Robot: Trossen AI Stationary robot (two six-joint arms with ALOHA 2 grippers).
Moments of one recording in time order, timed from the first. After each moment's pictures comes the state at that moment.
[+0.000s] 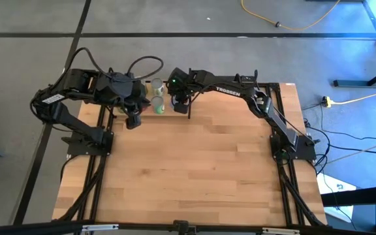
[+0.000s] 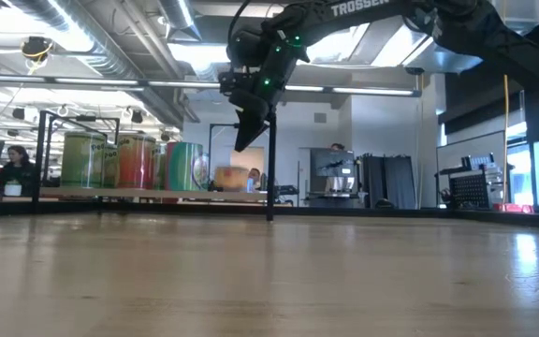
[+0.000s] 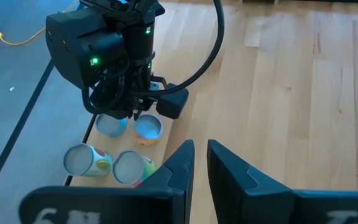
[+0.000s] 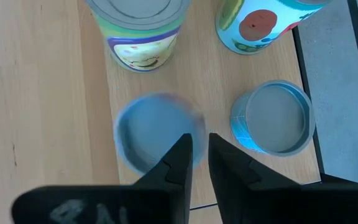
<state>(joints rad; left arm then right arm) -0.01 1.35 1.95 -1.40 -0.28 -0.12 -0.35 2.35 2.27 -0.98 0.03 -0.27</state>
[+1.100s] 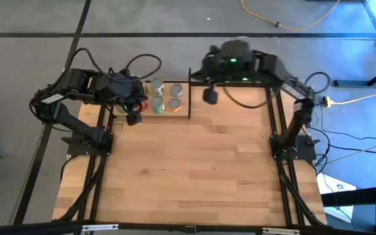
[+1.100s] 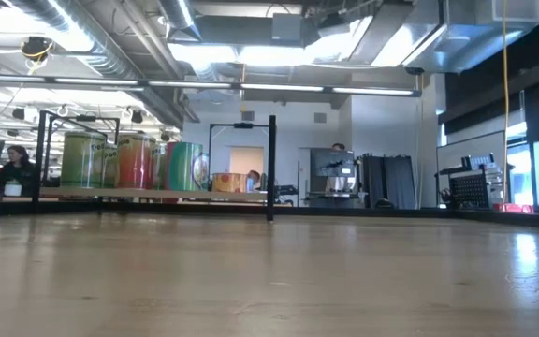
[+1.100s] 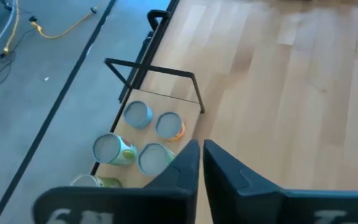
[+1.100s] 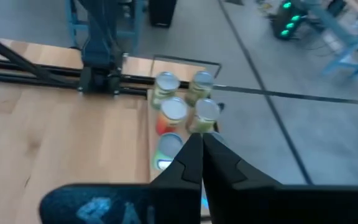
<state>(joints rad) -0.01 1.35 1.95 -1.43 -0.39 -0.15 -0.22 1.82 2.35 -1.02 0.02 -0.27</state>
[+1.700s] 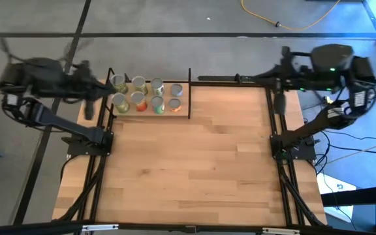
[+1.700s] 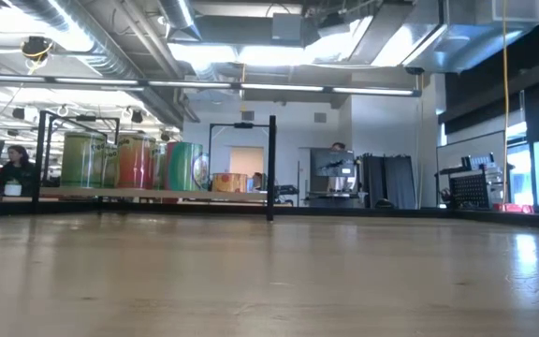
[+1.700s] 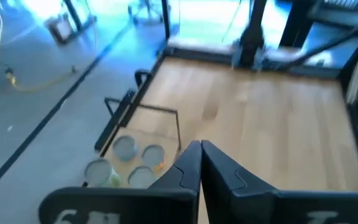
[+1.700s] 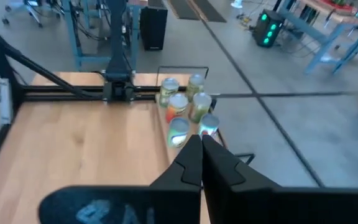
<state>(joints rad) -0.01 1.05 1.95 -1.39 -0.30 -0.13 -0.02 1.42 2.36 -1.35 0.24 -0.08</state>
